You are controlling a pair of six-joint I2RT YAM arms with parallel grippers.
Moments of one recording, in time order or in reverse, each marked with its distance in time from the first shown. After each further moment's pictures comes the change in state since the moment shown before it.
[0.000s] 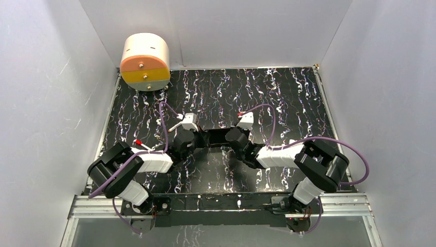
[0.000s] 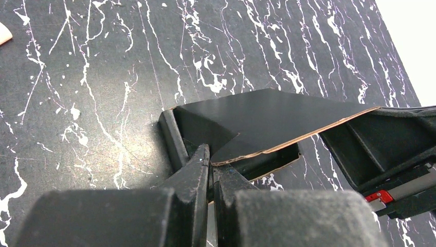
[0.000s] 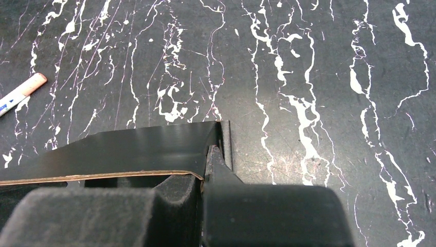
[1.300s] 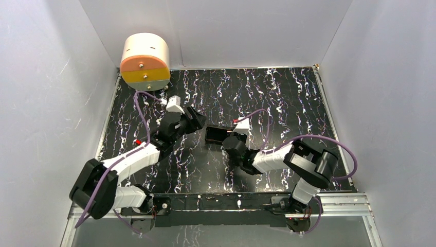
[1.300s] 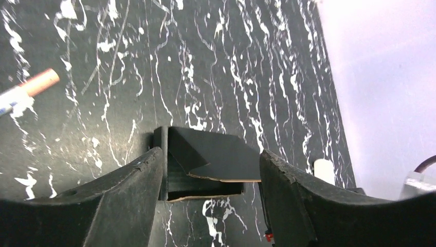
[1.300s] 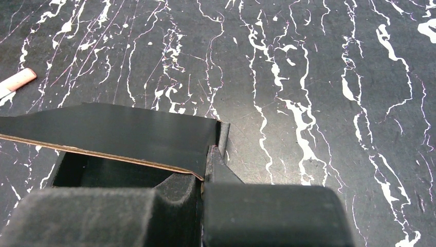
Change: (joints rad) left arm 0.191 -0.266 0.171 -0.410 0.148 -0.152; right arm 0.074 0.081 -0.059 0.222 0.125 -0.116
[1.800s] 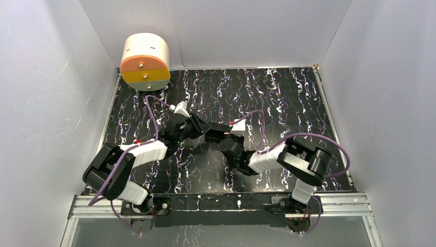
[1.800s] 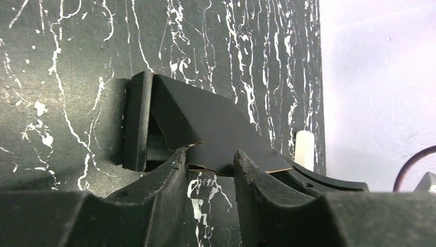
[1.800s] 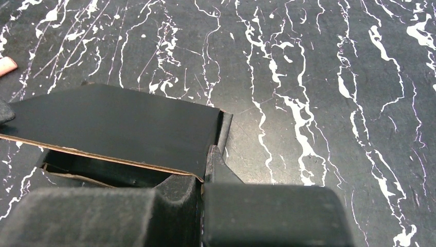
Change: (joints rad) left arm 0.016 0.224 -0.009 0.119 0.208 -0.155; right arm 0.026 0.064 0.034 0.005 0.069 -0.028
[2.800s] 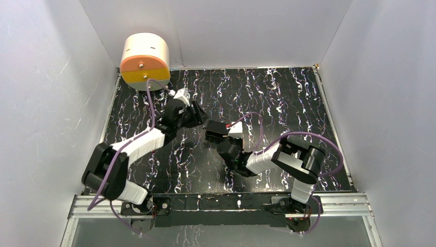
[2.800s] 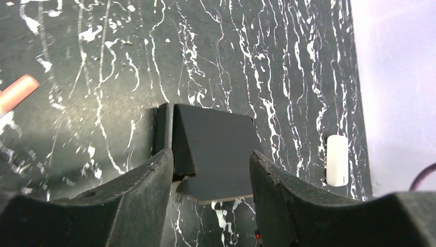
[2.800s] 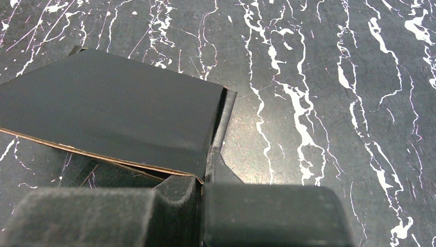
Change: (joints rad) left arm 0.069 -0.055 0.177 -0.289 0.004 0.208; right arm 0.024 0.055 0.006 -0.017 0.024 -0.013
